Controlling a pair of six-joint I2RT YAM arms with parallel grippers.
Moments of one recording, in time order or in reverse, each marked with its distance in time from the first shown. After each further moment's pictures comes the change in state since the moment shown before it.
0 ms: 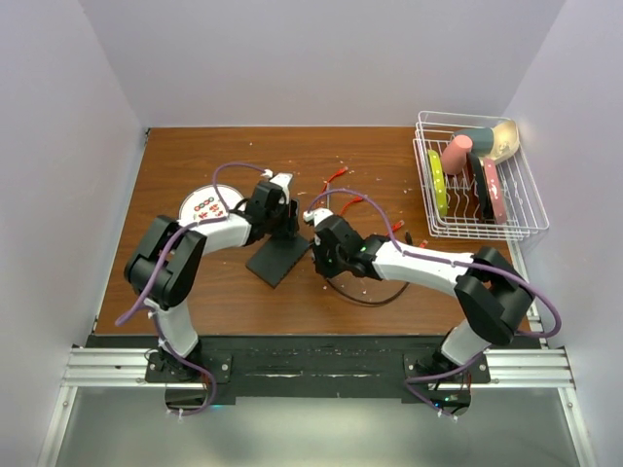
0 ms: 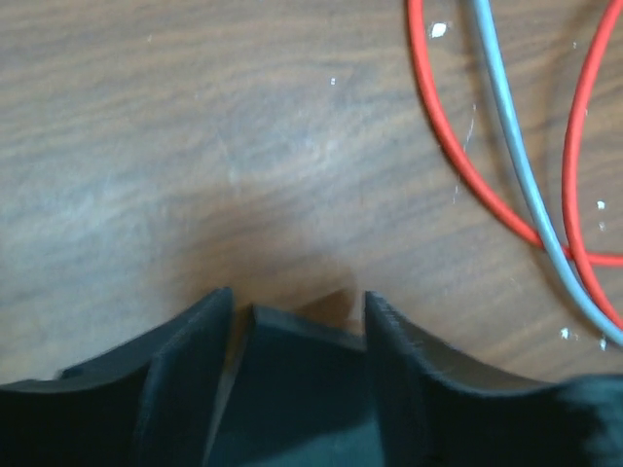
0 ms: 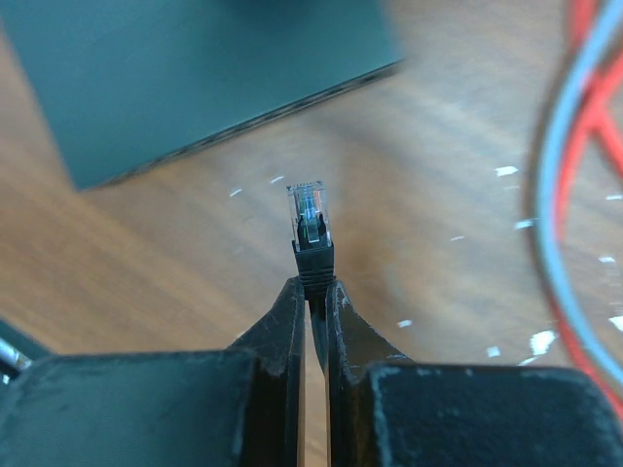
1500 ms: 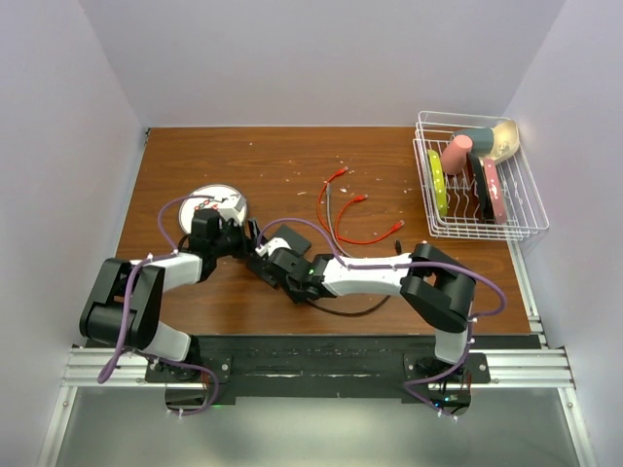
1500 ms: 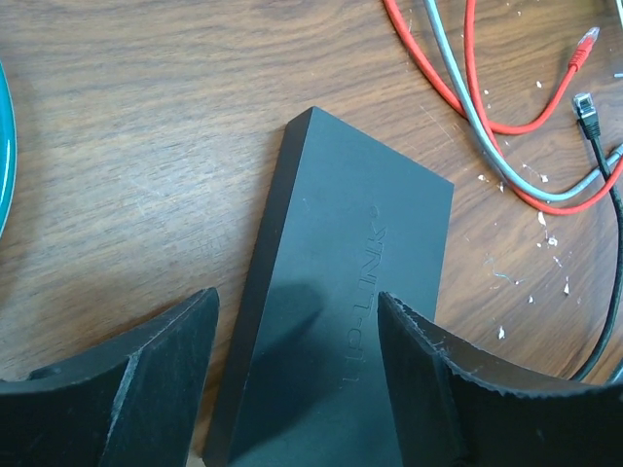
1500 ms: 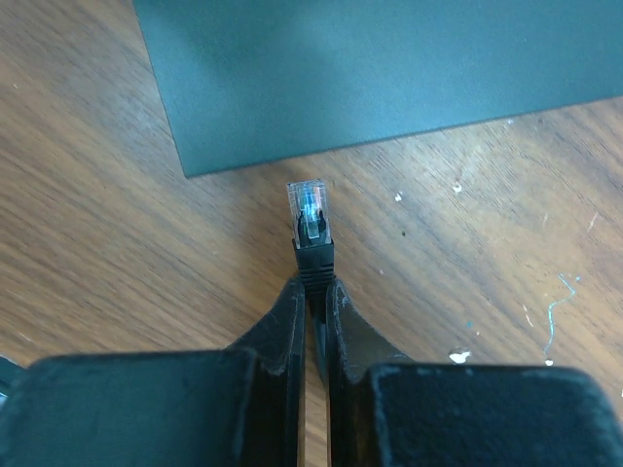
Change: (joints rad) left arm 0.301 -0.348 -0.502 0.311 0.490 -0.038; right arm 0.278 0.281 0.222 -0.126 0.206 -0.005
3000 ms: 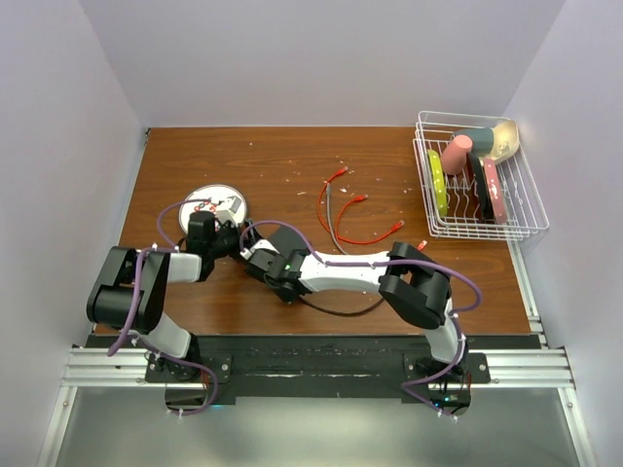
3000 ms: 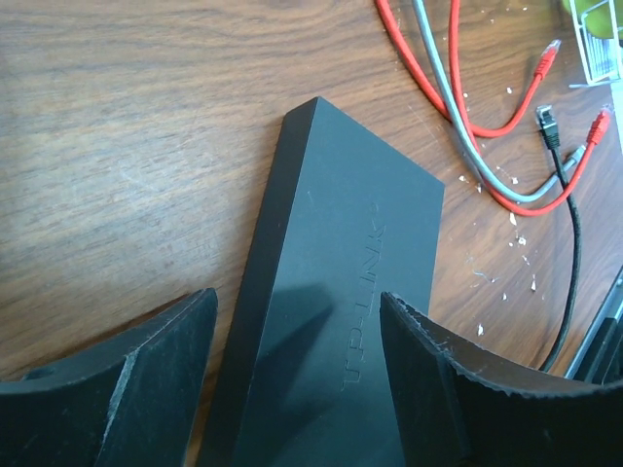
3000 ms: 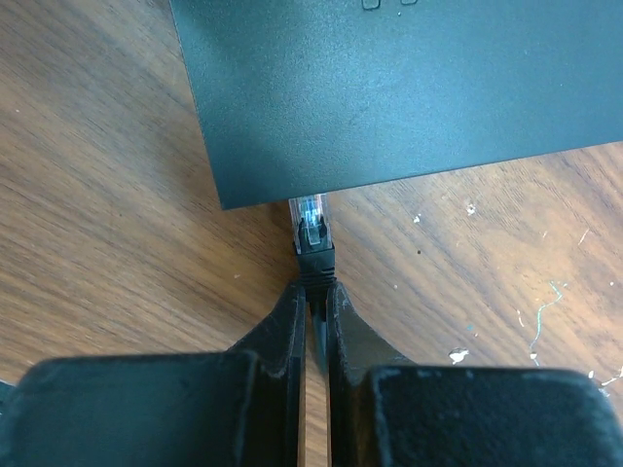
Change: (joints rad) left arm 0.055 0.096 -0.025 0.131 0.119 -0.067; right arm 0.035 0.153 0.249 -0.245 0.057 -0.011
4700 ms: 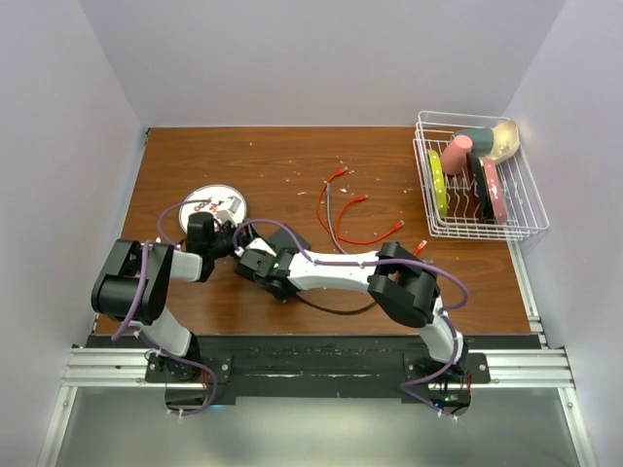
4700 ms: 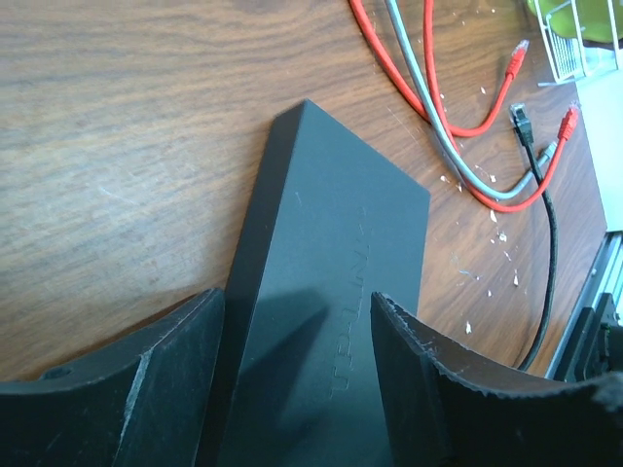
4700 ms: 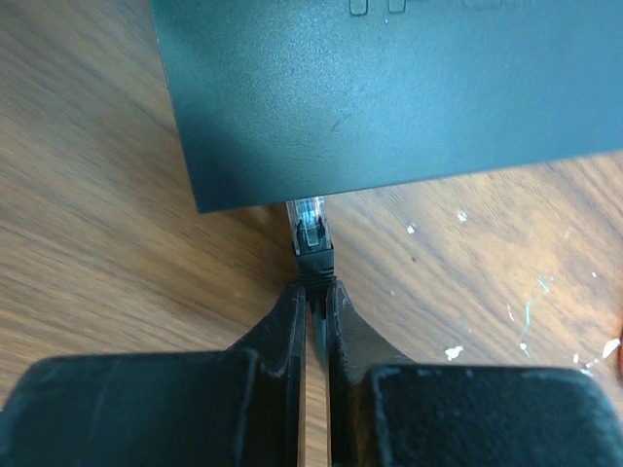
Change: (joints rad) left arm 0.012 0.065 -0.011 0.114 0.078 -0.026; right arm 0.005 0.078 0.126 -0.109 0.060 0.039
